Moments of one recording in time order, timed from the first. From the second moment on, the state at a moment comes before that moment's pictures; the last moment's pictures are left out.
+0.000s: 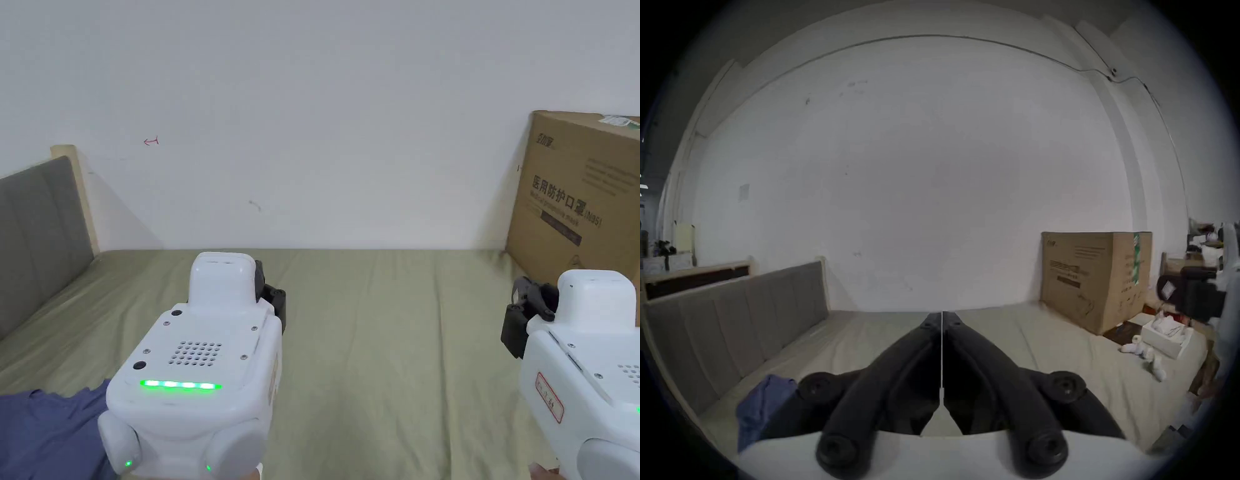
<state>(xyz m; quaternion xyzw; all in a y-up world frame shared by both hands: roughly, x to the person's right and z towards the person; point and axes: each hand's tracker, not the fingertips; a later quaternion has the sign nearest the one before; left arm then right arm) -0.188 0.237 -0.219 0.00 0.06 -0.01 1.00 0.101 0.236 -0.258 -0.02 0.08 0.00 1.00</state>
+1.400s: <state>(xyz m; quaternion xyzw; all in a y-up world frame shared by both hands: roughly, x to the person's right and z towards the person) -0.510 0.118 -0.225 -0.40 0.12 0.16 0.89 -0.040 0.176 -0.300 -0.20 0.32 -0.01 0.93</state>
